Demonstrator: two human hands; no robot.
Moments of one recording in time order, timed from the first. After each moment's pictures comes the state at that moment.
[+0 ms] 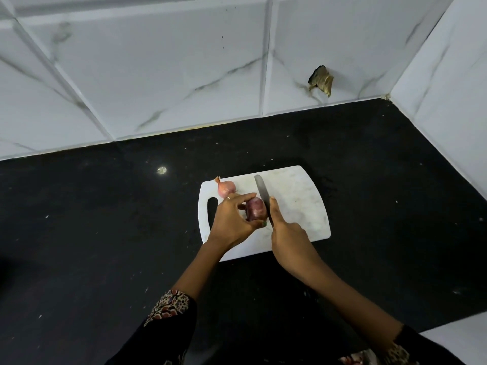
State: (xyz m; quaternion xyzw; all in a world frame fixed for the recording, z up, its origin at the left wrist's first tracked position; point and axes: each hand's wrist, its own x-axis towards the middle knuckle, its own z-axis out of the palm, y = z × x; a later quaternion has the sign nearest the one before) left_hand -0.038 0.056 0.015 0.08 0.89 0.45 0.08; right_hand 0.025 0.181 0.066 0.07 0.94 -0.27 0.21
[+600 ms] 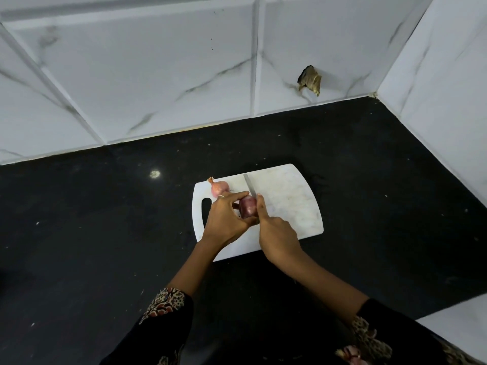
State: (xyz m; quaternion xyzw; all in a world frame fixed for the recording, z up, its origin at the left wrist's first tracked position) left_hand -0.038 0.056 0.018 0.11 0.89 0.44 0.07; right_hand 0.015 0.173 0.047 0.06 0.96 -0.20 0.19
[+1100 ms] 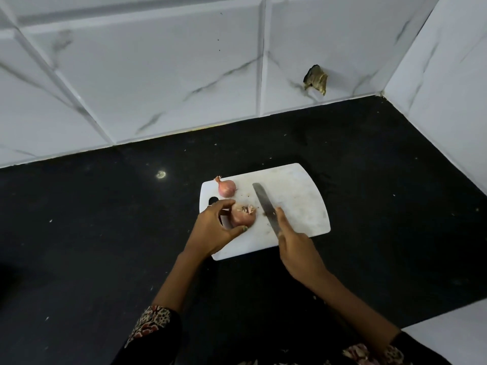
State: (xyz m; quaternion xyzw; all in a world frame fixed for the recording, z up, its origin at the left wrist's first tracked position) left_hand -0.028 0.007 0.007 0.11 0.90 0.41 0.11; right_hand 0.051 0.195 0.024 0.07 0.94 -0.31 0.10
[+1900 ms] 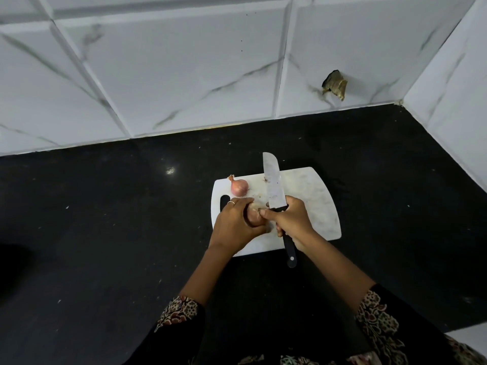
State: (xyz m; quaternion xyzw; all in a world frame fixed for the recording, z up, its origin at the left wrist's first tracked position) left_hand -0.021 0.032 0.011 0.09 0.92 0.39 0.05; right_hand -0.015 0.174 0.039 0.22 0.76 -0.60 0.10
